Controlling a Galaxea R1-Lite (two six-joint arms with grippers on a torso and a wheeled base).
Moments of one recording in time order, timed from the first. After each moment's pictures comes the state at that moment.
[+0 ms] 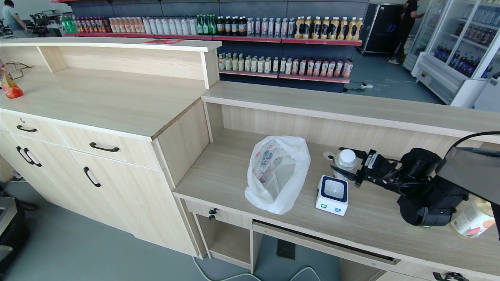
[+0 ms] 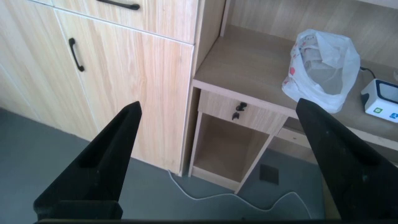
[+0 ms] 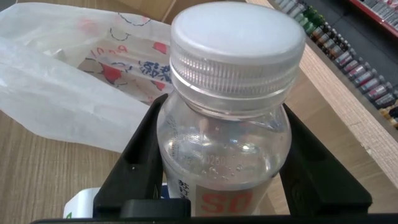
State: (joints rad) left arm 0.00 0.00 -0.01 -0.02 -0.01 -0.11; right arm -0.06 2.41 -0.98 -1.57 0.94 -0.72
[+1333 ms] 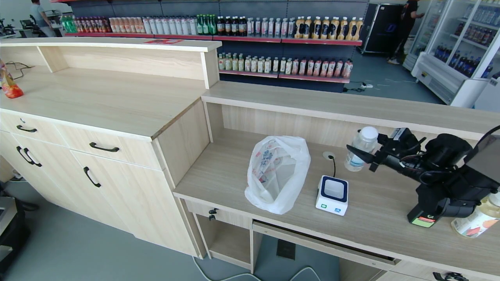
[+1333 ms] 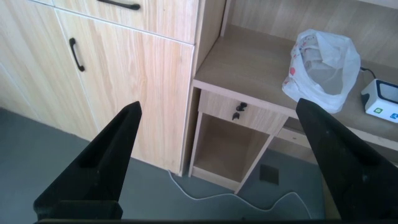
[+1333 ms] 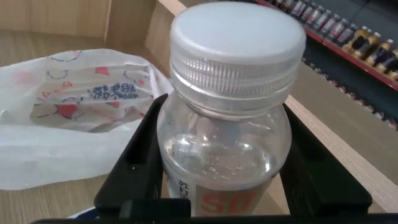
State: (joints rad) left arm 0.00 0.00 -0.01 -0.02 -0.01 -0.11; right arm -0.13 2.27 -0.96 -1.57 0.83 -0.42
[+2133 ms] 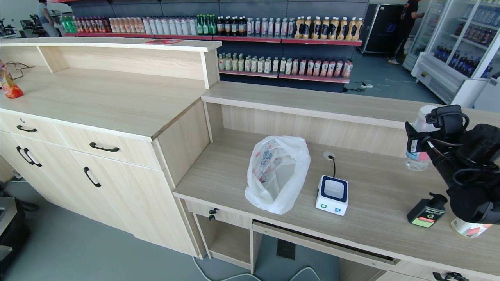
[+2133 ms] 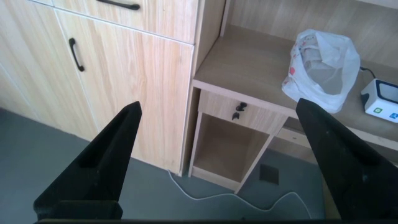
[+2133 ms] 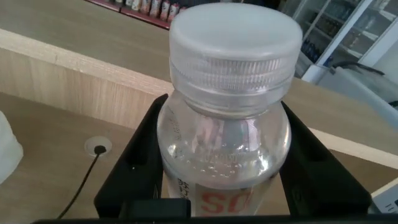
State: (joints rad) left arm 0.00 0.00 -0.01 -0.02 -0.01 -0.11; right arm -0.14 2.03 -0.76 -1.53 -0.07 -0.38
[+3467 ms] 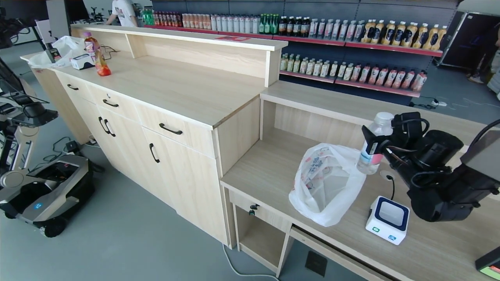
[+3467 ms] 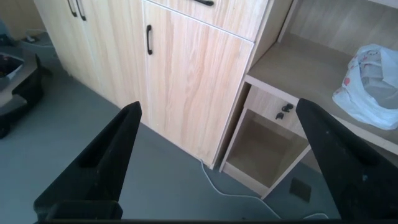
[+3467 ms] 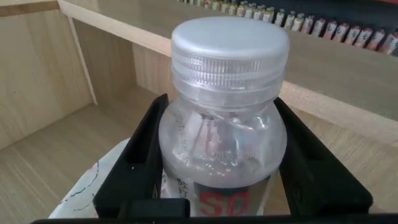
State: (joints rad) left arm 0.00 0.00 -0.01 -0.02 -0.01 -0.11; right arm 0.02 2.19 -0.86 -1.57 0.01 -0.16
